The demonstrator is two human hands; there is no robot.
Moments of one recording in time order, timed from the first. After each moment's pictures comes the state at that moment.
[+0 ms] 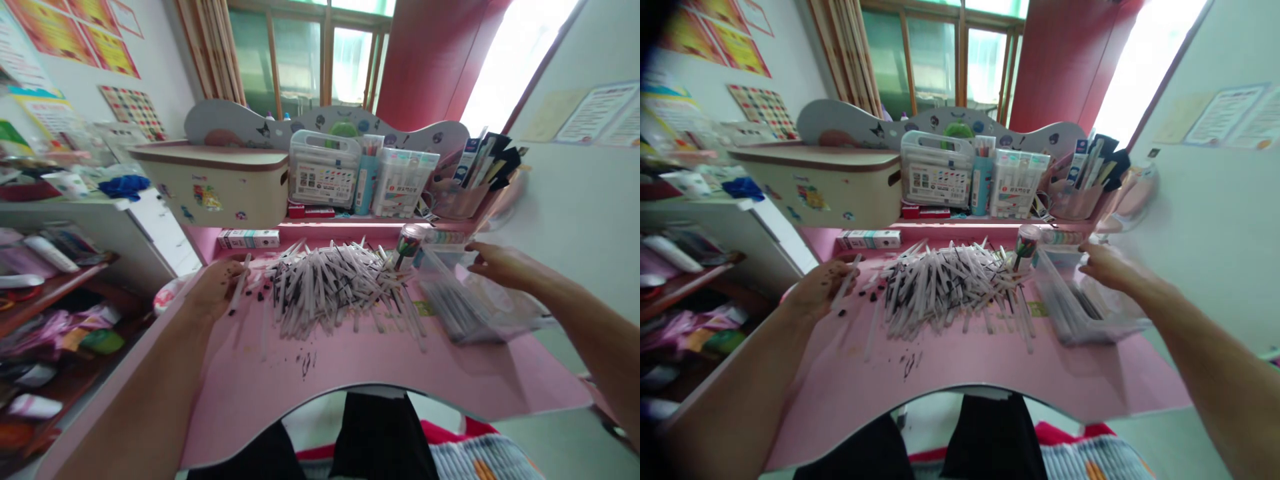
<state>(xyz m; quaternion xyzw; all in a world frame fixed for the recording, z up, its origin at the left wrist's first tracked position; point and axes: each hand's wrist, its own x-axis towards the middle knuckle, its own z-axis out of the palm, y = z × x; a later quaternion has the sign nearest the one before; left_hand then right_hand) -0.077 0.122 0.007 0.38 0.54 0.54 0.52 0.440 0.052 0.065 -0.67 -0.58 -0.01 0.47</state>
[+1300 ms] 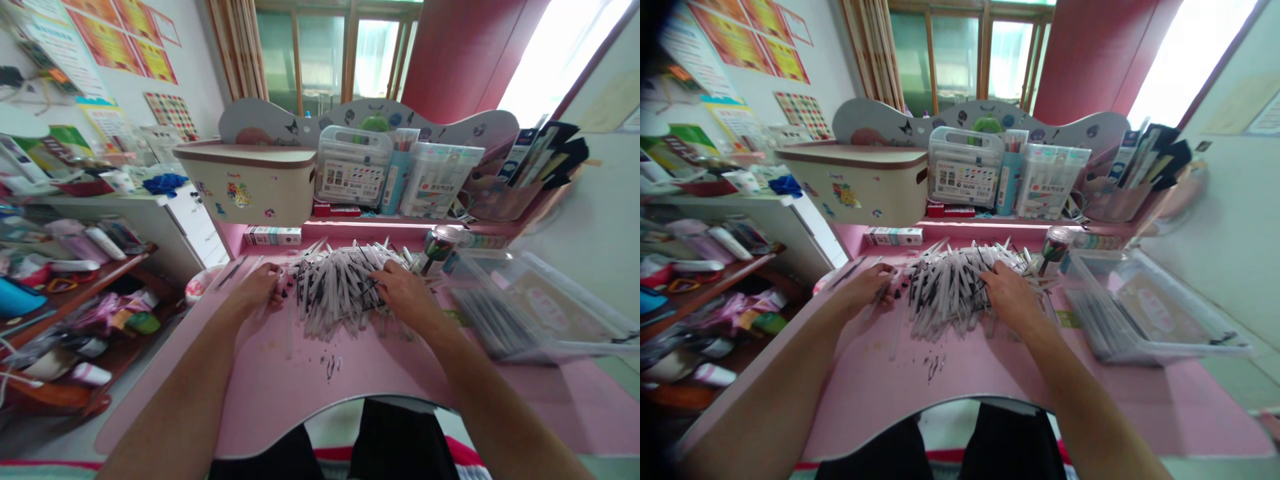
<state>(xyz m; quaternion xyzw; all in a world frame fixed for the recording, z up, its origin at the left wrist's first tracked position) -0.076 0.120 -0.015 0.46 0.61 0.39 0.52 0.224 0.069 0.012 -0.59 -0.80 -0.05 0.08</state>
